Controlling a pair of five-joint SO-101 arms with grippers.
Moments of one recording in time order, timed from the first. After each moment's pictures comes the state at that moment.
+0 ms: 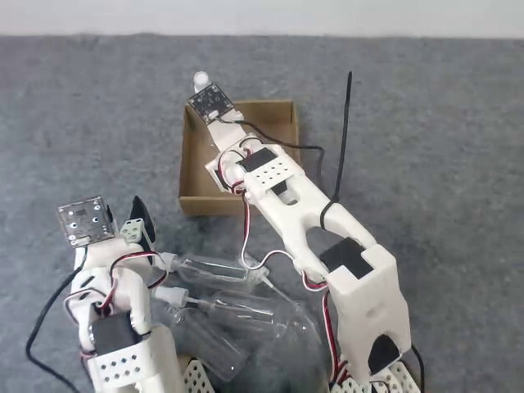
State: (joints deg) left arm -23.5 -97.2 90.1 49.9 5.2; right arm -37.6 29.2 -4.3 36.7 4.1
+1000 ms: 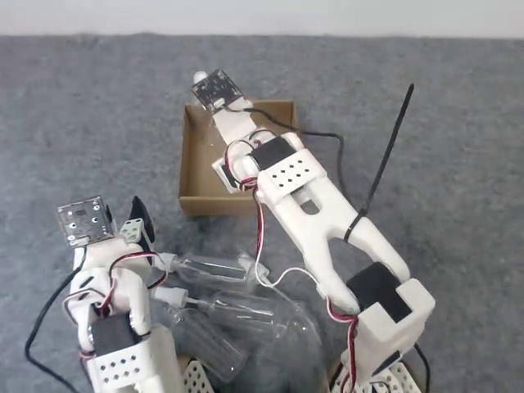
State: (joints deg) left arm -23.5 -97.2 90.1 49.9 5.2; right arm -37.5 10.5 -1.1 56.7 4.1
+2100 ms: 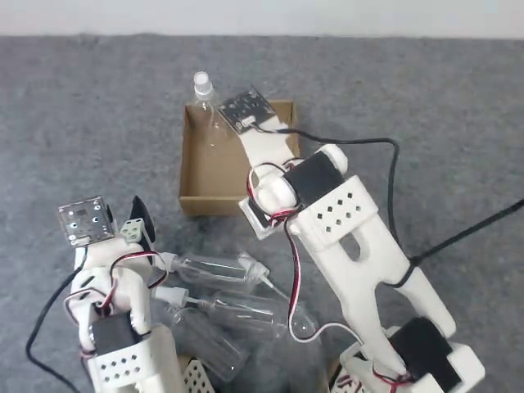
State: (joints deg) left arm -23.5 -97.2 90.1 49.9 5.2; right arm -40.1 -12.6 -1.1 96.3 -5.4
